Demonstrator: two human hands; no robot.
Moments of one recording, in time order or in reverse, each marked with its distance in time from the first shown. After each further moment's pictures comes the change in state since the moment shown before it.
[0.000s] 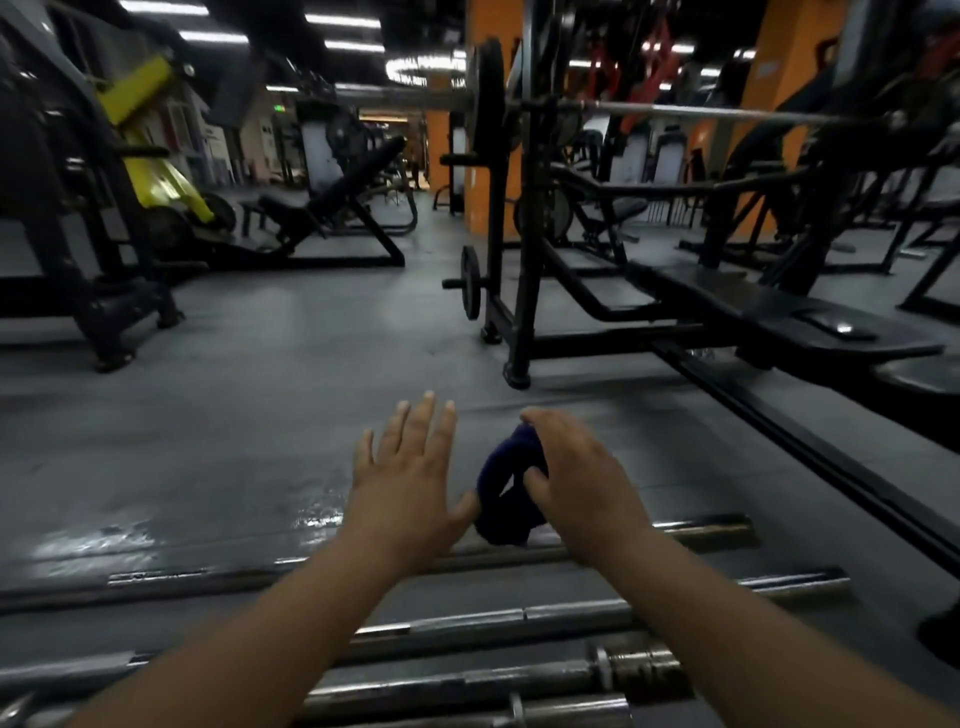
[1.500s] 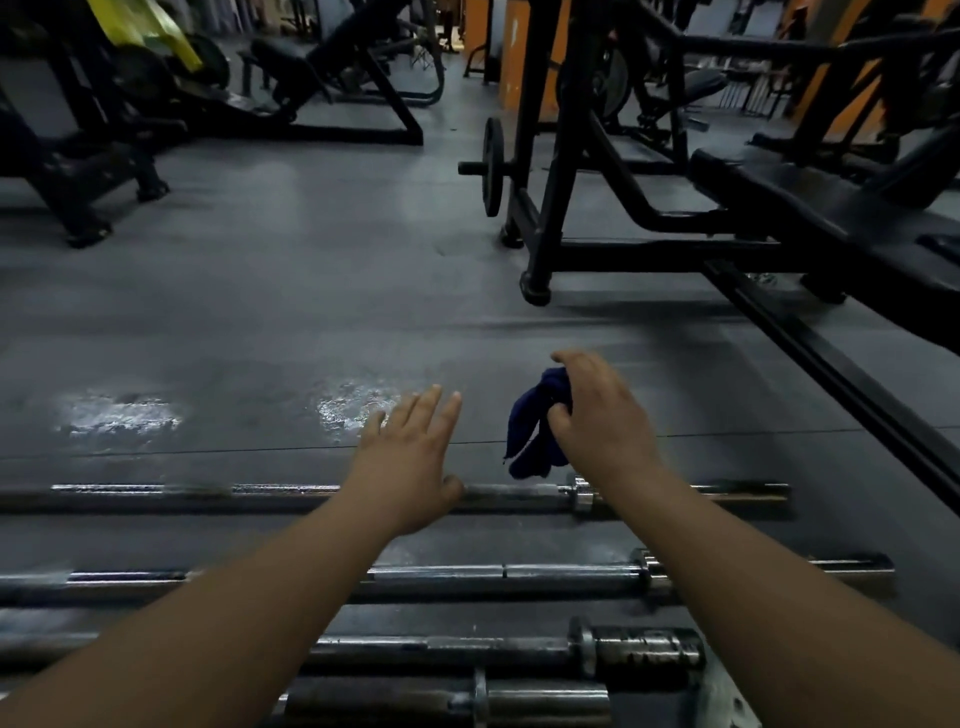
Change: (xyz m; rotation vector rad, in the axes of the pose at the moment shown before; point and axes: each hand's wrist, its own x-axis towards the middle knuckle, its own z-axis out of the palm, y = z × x) left_hand 0.092 -0.004 0.145 0.053 -0.329 -0.008; right_hand 0.084 0.151 0.095 -0.047 -0.103 0.121
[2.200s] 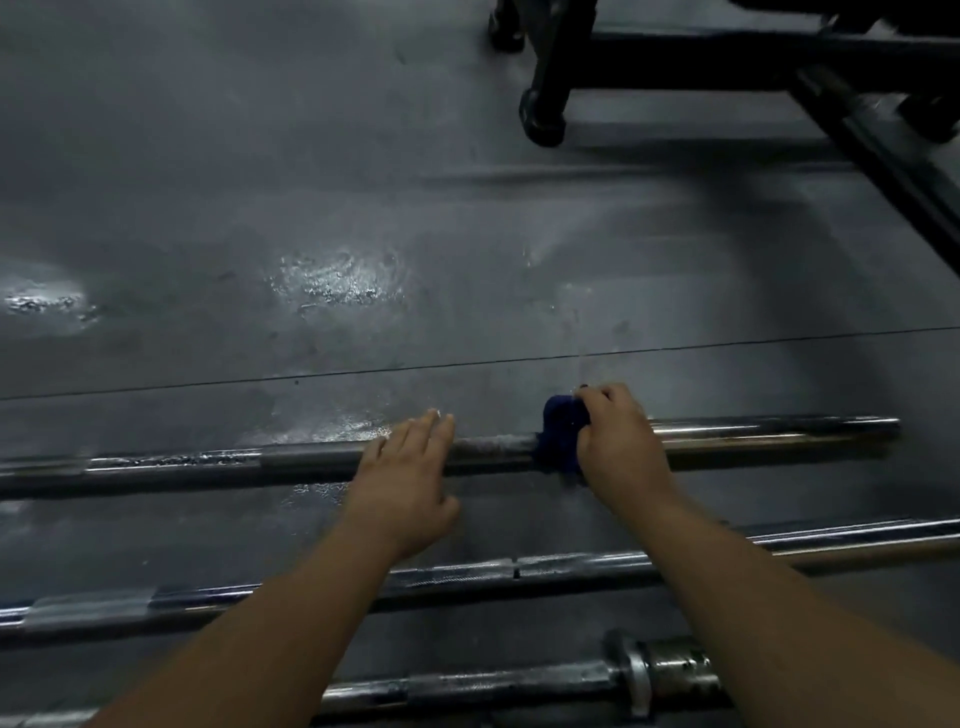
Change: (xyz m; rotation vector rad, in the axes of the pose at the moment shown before) left_hand 0.113 -0.033 0.228 -0.167 -0.320 0.021; right_hand 0.009 0.159 0.229 -0.074 -0.321 0.326
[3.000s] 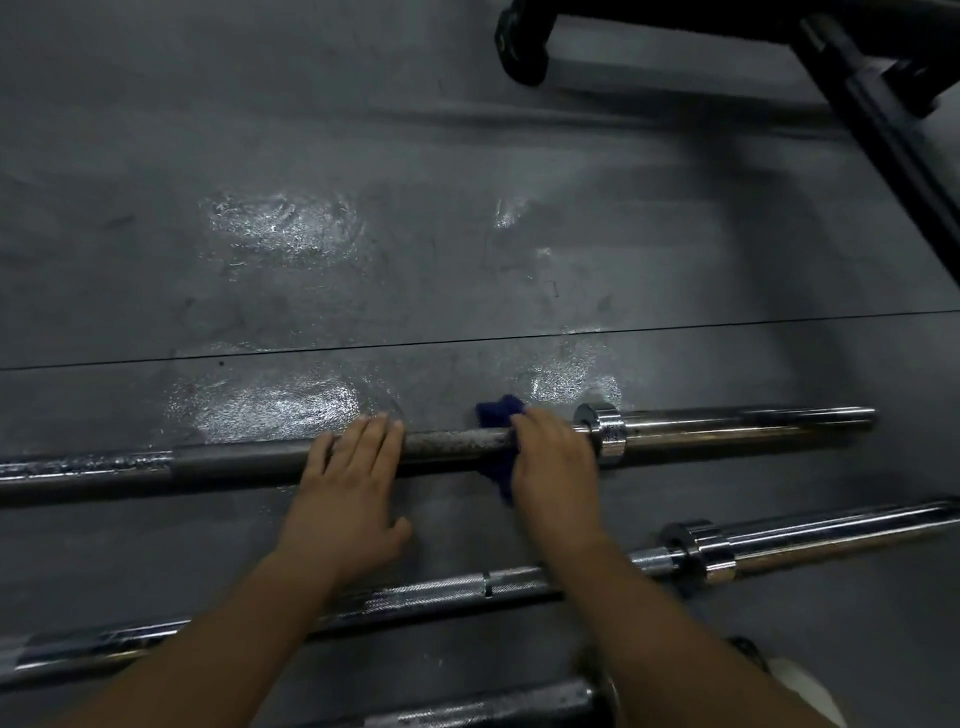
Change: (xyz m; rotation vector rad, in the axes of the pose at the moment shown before) left_hand 0.021 -0.033 0.065 0.101 0.053 0.047; right_hand -0.010 -0.004 0.076 -0.140 0.022 -0.098
